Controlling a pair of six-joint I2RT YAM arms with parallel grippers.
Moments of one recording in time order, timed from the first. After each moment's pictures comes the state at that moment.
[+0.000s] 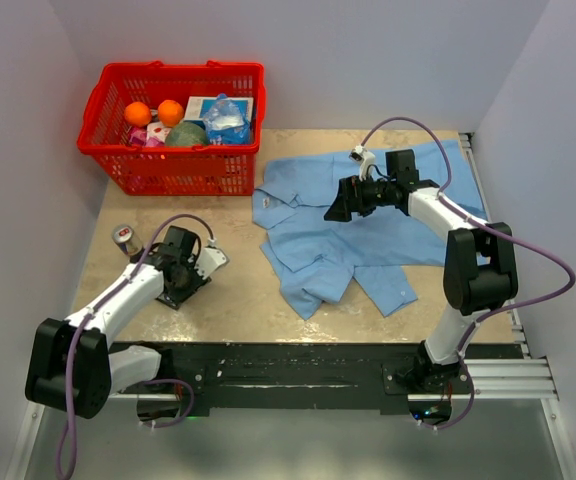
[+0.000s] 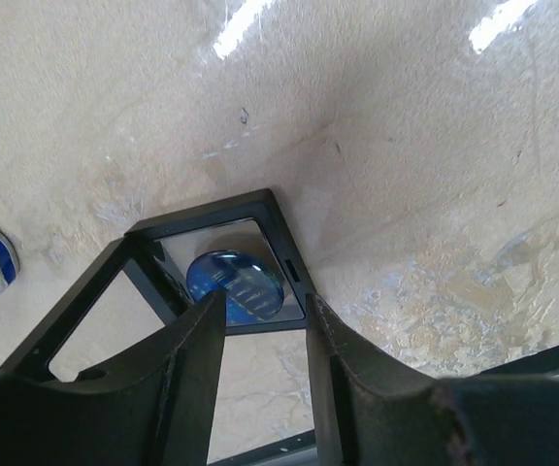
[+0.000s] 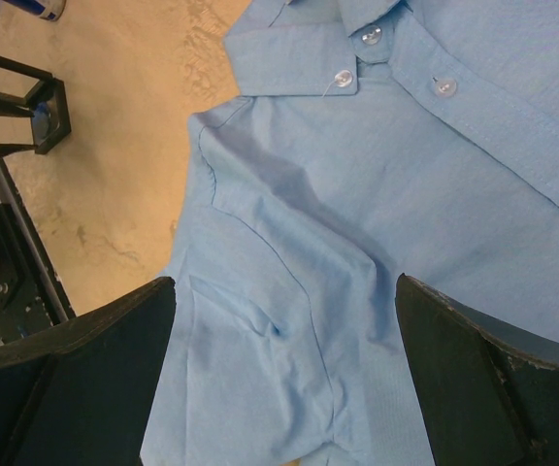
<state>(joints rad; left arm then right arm) -0.26 1.18 0.63 -0.71 -0.08 0.60 0.18 1.78 1.24 -0.30 -0.80 -0.01</state>
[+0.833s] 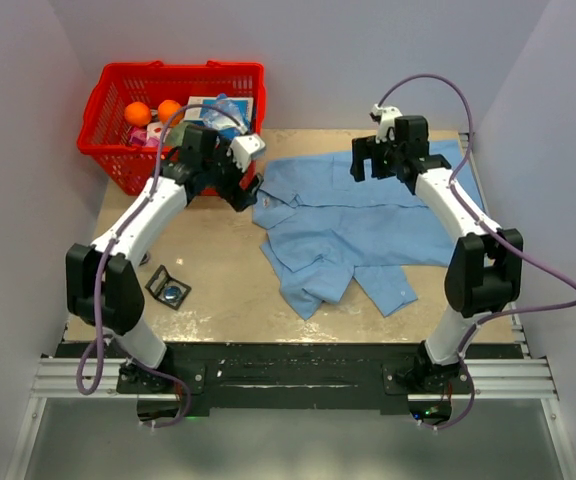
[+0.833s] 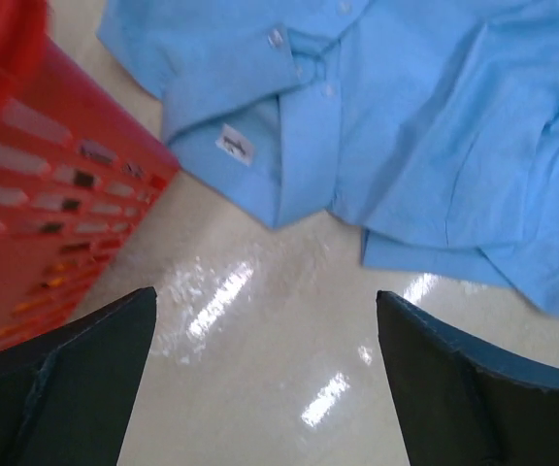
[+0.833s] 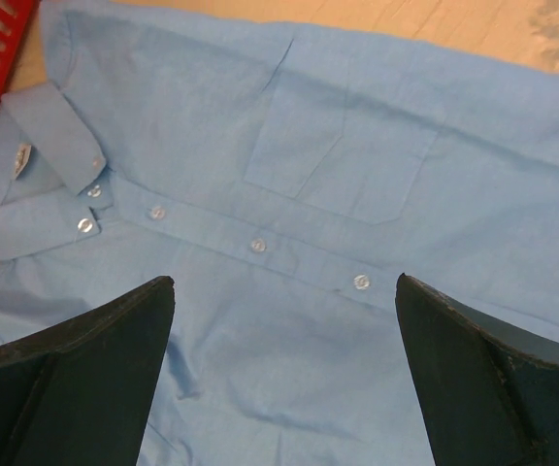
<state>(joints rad) -0.30 1.61 1.39 -0.55 0.37 0.46 0.18 1.76 1.48 -0.35 -0.17 -0.01</state>
